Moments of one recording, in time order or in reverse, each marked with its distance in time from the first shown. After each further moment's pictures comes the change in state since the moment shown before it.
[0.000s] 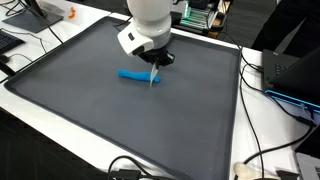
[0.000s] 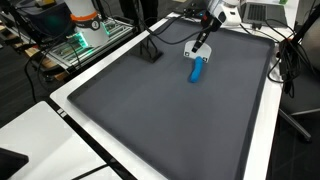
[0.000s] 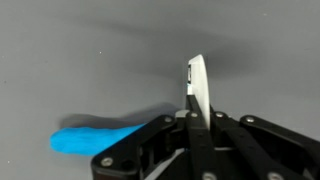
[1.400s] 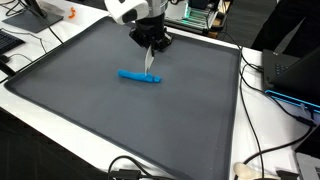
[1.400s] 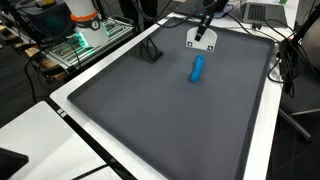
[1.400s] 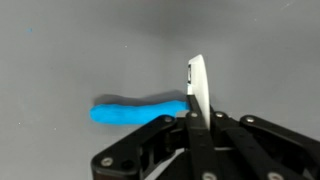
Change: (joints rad) arm -0.017 -0.139 -0.001 -0.042 -0.010 -0.020 -0.037
